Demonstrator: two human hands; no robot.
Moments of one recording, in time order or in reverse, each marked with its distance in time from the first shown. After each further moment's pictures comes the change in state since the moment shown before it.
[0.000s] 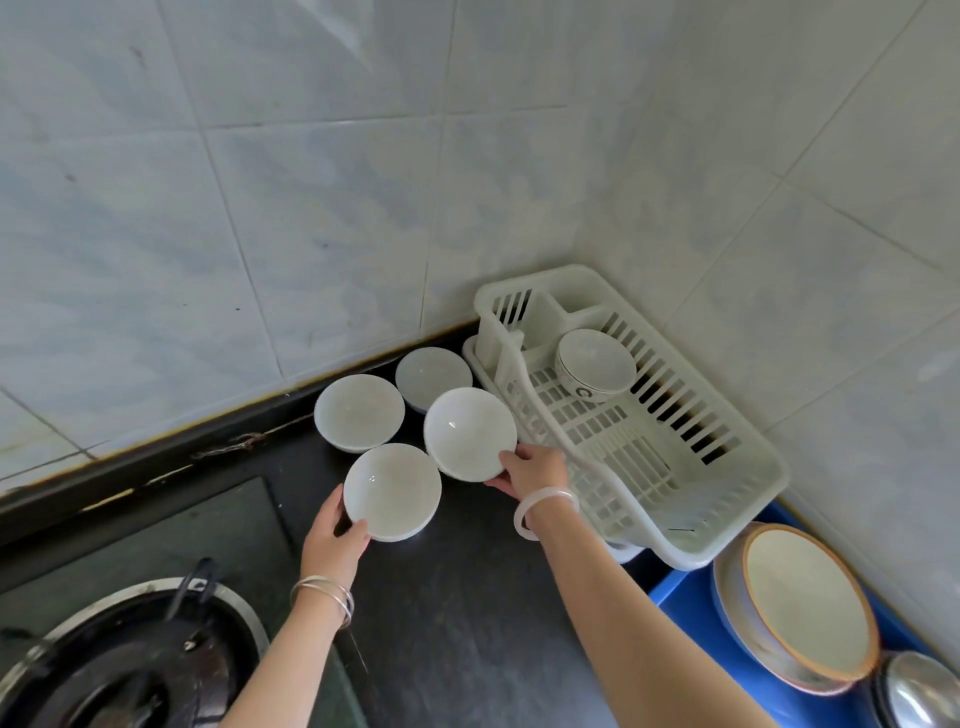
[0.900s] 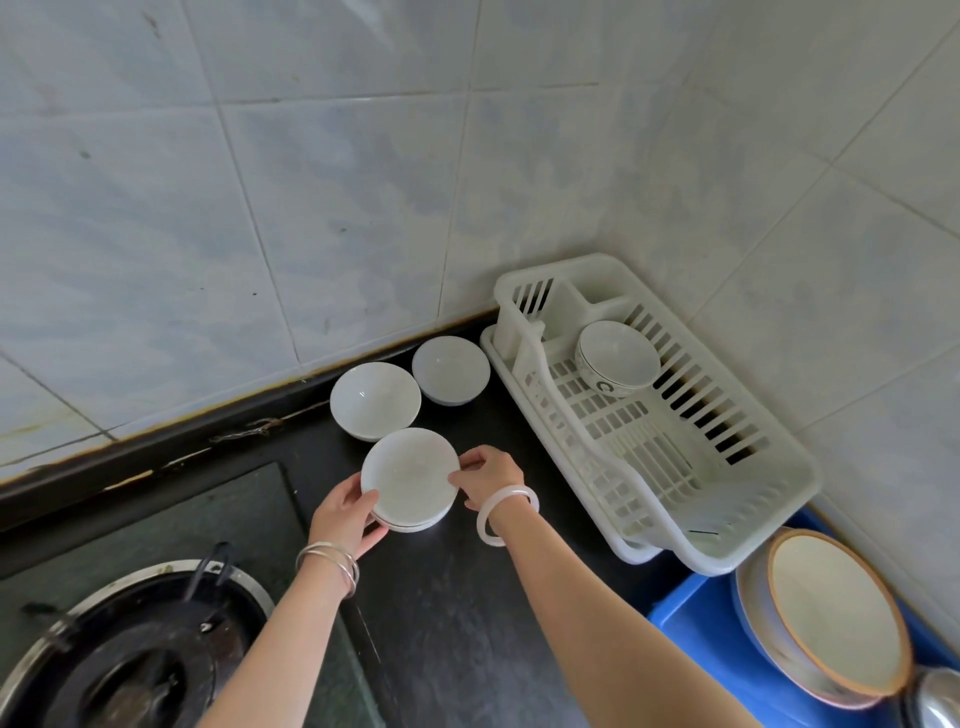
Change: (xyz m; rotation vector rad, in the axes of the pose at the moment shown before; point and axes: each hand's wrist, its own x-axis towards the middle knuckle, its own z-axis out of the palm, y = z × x) left_hand 0.017 0.014 -0.001 -0.163 0.011 -0.212; right_hand -0.017 0.005 0.049 -0.460 -0.214 0.015
